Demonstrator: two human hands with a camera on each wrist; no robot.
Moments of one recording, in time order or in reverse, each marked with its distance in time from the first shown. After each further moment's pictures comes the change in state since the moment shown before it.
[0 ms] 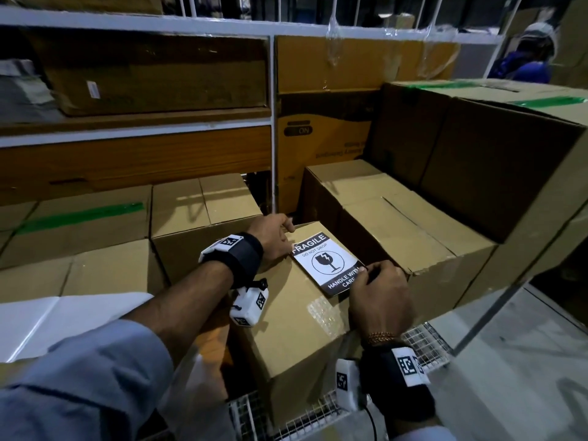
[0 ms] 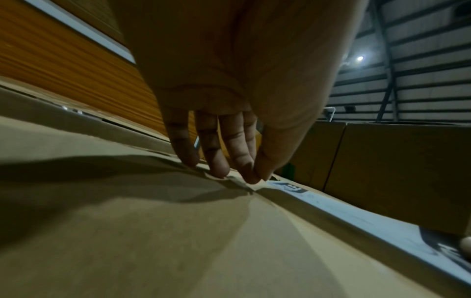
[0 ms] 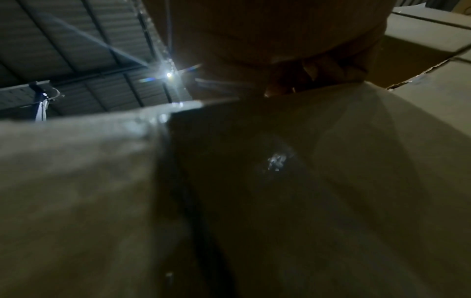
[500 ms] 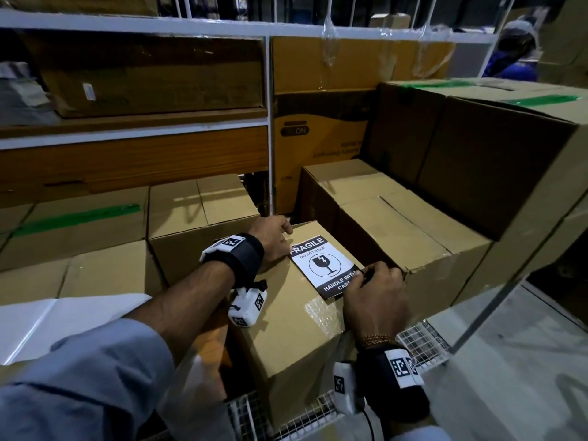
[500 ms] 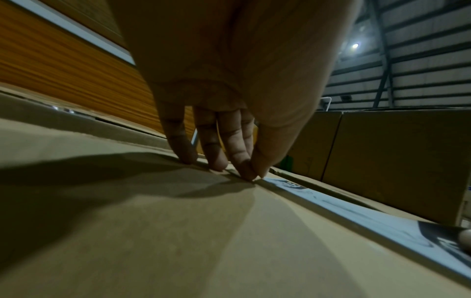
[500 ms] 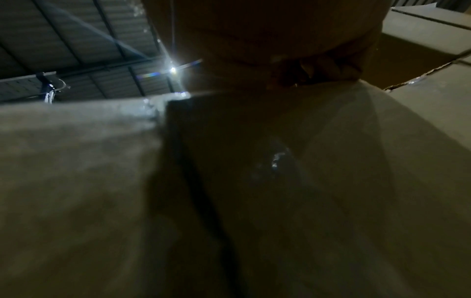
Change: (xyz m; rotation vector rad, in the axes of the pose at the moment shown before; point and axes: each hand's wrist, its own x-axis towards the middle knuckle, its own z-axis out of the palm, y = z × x) left_hand 0.004 0.003 0.007 0.039 0.005 -0.015; right_hand -0.007 0.000 0.000 -0.128 -0.045 -0.007
